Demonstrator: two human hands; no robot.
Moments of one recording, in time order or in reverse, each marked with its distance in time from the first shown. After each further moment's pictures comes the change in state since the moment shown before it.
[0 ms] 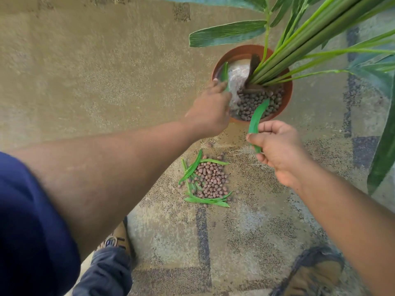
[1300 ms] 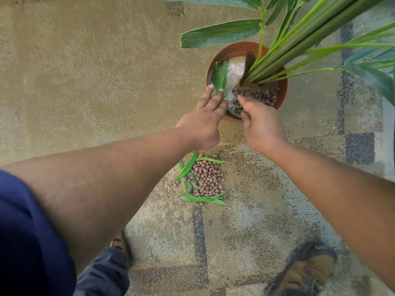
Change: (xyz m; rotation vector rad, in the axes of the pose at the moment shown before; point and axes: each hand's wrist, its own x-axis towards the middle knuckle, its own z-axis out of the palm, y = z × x) left_hand -0.016 -0.017 0.020 0.190 -0.203 0.045; right_hand 0.061 0.003 0.016 -0.889 0.062 -0.702
